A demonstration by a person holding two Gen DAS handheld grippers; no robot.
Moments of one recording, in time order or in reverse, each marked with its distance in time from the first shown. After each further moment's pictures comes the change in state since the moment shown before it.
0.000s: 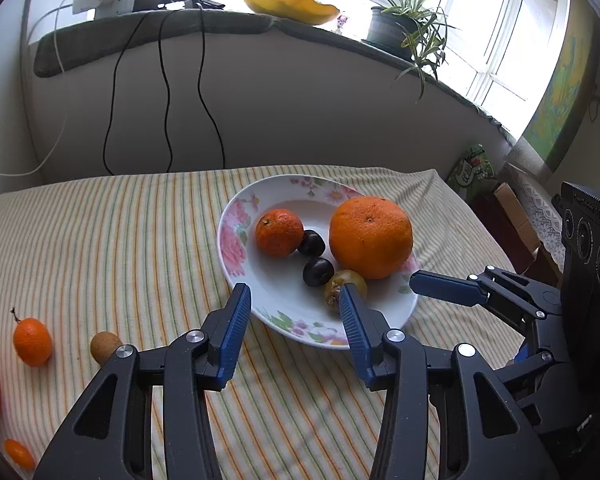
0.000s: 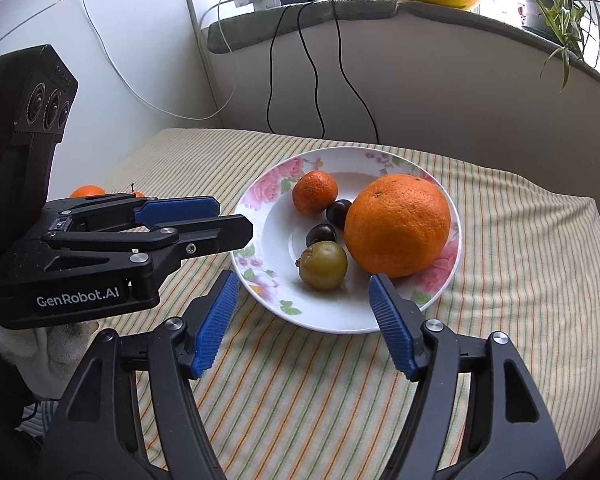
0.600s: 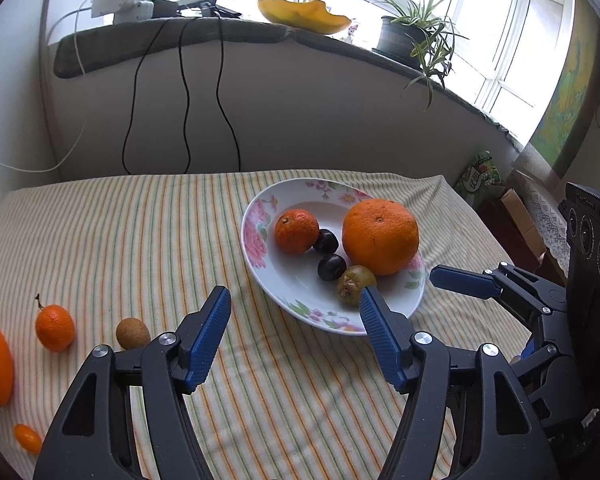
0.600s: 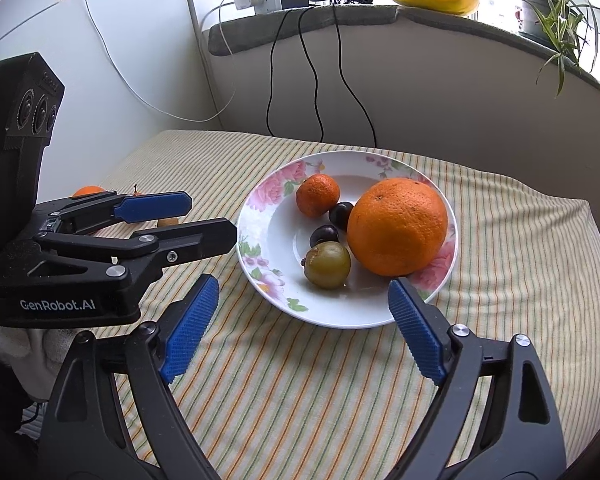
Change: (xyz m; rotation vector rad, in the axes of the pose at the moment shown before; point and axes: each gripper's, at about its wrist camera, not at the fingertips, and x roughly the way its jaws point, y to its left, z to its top) left arm -0.016 0.007 -0.006 -0.020 -0.023 0.037; right arm -0.008 0.006 0.003 -0.006 -0.004 -0.015
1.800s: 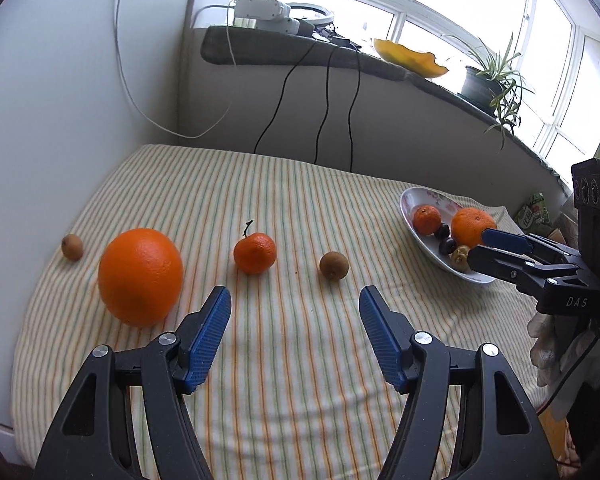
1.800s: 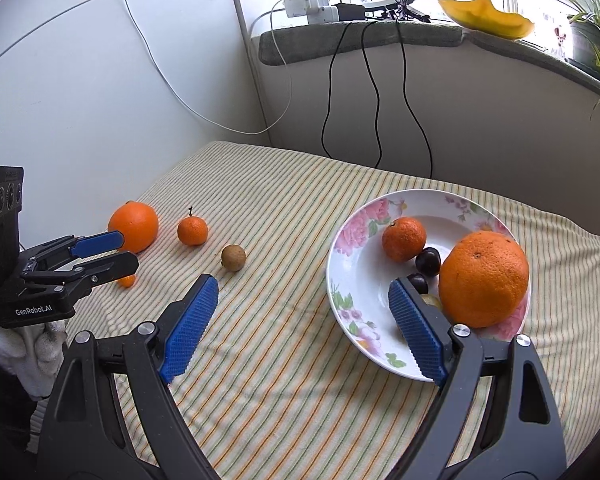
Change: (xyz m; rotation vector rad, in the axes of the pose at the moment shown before) left arm -0.092 0.106 -0.063 -0.165 -0.085 0.204; right arm 0.015 0.052 0.029 -0.051 -0.022 0.125
